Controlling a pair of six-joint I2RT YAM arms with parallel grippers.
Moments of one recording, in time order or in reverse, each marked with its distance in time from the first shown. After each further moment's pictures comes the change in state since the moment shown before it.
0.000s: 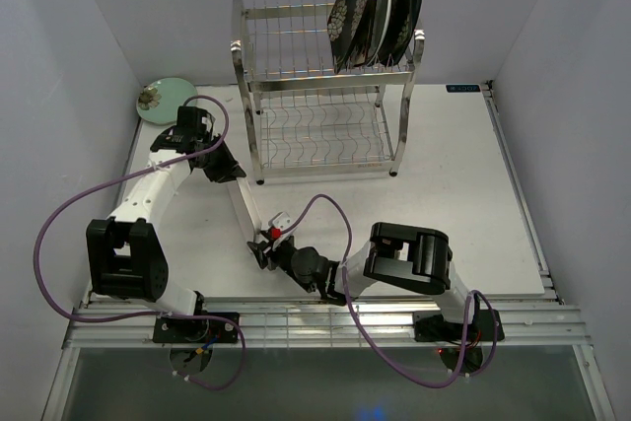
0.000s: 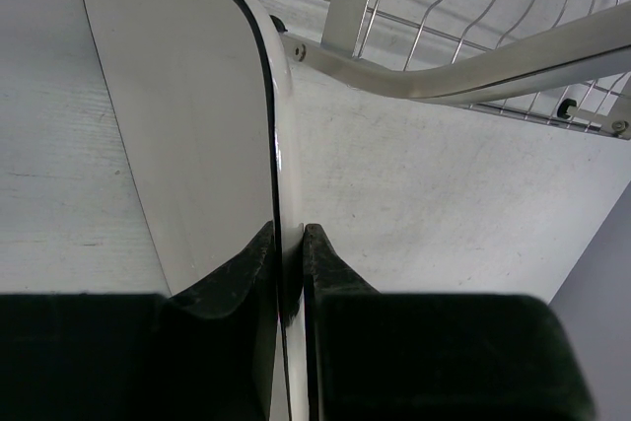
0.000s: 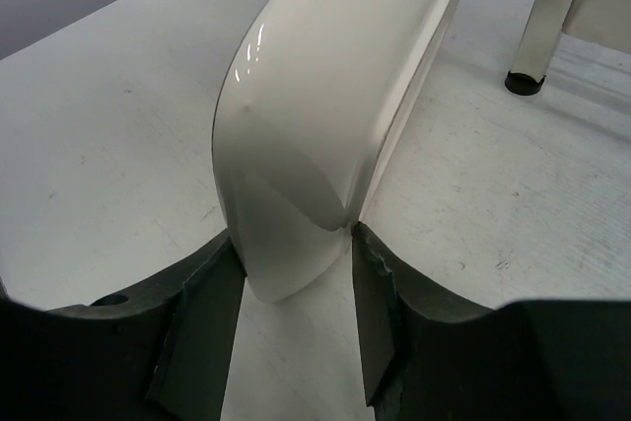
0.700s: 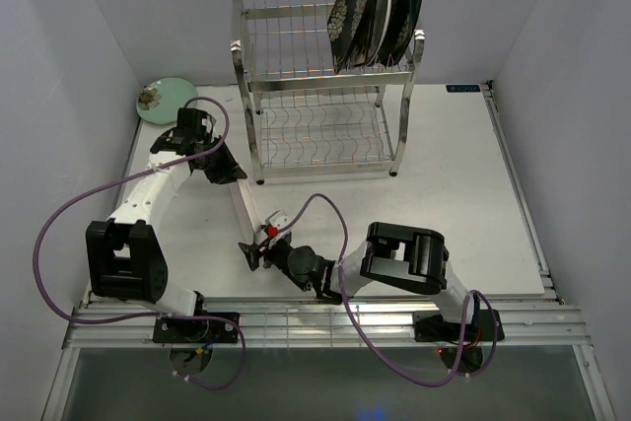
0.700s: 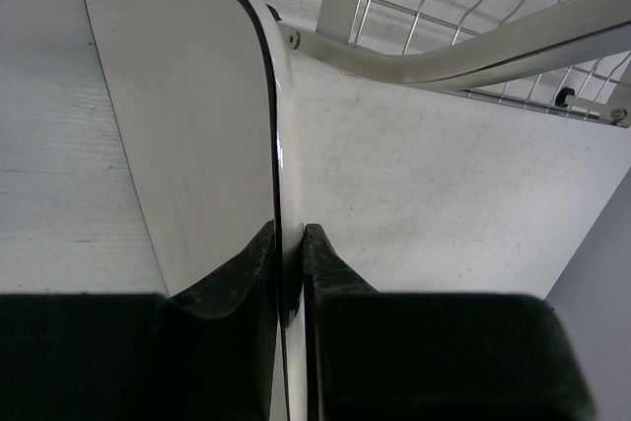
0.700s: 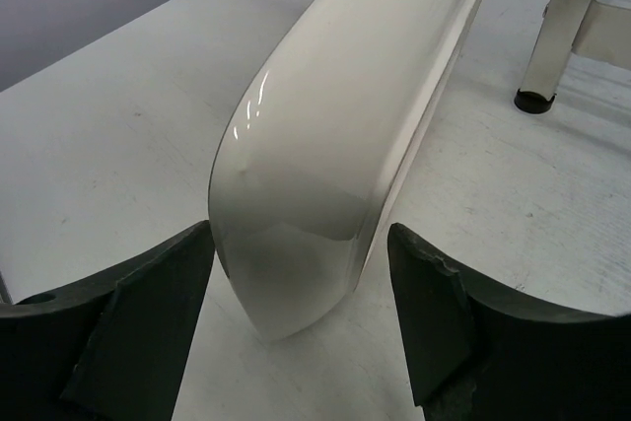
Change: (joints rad) left arm 0.000 -0.011 -0.016 0.006 0.019 0.004; right arm 0.000 0.020 0.044 0.008 0.011 0.005
